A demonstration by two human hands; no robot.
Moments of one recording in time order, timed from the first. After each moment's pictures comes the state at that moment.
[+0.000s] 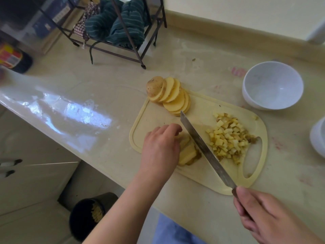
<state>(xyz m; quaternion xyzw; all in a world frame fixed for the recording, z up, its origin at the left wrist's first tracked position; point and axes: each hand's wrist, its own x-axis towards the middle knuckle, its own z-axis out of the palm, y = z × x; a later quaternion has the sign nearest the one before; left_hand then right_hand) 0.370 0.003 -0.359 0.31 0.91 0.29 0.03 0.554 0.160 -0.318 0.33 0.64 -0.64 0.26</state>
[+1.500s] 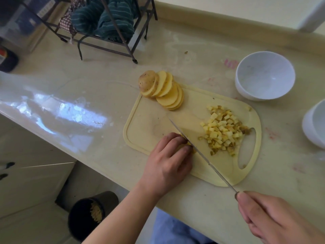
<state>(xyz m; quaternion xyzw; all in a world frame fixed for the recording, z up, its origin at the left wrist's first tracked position) 0.400 -0.014 -0.400 0.48 0.82 0.32 -0.06 0.563 0.162 -0.295 0.29 0.75 -0.53 0.26</state>
